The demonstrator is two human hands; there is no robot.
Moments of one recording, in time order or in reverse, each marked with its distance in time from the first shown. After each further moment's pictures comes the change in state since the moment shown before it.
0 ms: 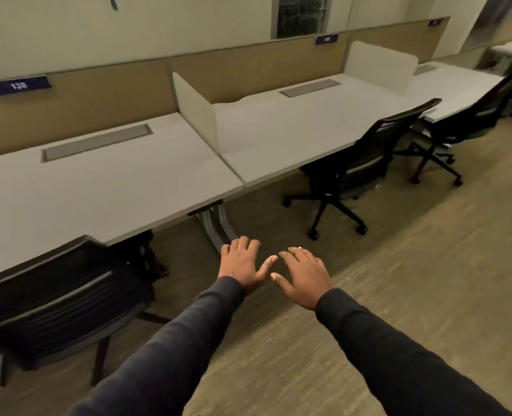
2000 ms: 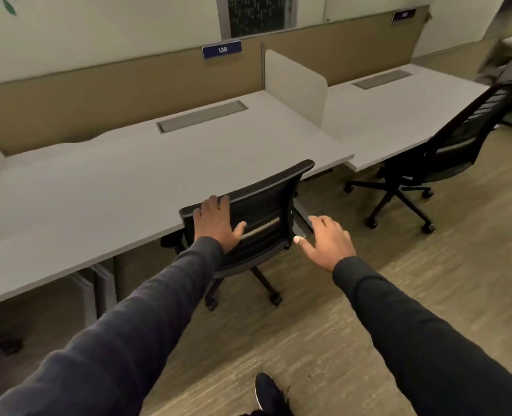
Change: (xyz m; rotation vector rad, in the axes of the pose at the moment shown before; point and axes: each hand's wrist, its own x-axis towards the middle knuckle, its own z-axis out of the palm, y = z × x) left_hand 0.753 0.610 0.113 0.150 0.126 -0.209; right_hand 0.368 0.925 -0.316 0.029 0.094 0.150
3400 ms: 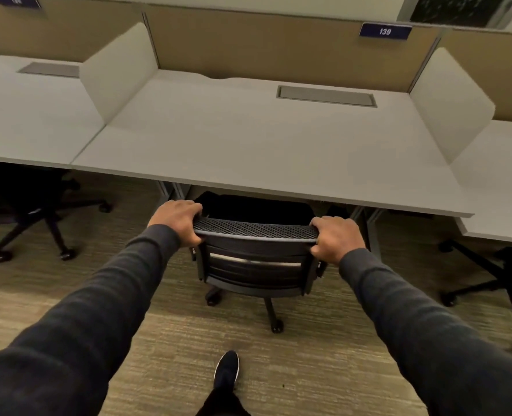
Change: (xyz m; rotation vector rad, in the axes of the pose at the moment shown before) left_hand -0.124 -0.104 -0.023 0.052 -0.201 -0.367; right_hand 0.109 -0.050 0.013 -0.406 -0.235 -0.696
